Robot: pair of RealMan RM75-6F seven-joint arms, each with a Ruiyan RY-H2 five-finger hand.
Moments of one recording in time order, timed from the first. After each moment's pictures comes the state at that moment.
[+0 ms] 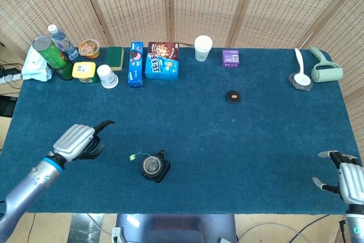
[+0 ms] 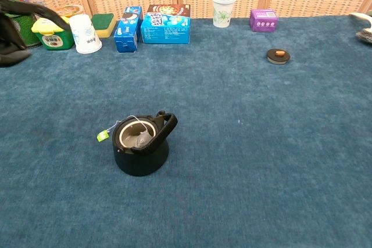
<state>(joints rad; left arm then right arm) -0.63 -0.97 0.04 -1.91 1.32 1.03 -0.10 0.02 -1.18 0.10 -1.49 -1.44 1.43 0.09</state>
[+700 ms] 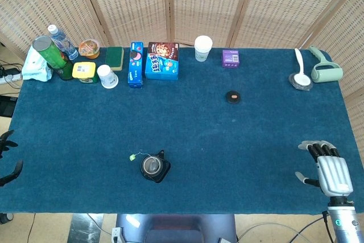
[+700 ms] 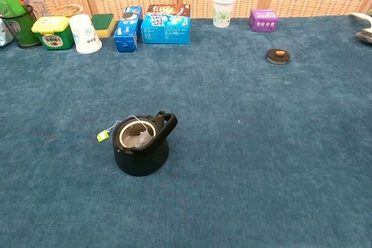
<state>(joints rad) -0.13 -1.04 0.09 -1.72 1.33 1.59 -0.09 0.08 -1.20 0.09 -1.55 -1.50 1.44 -0.03</state>
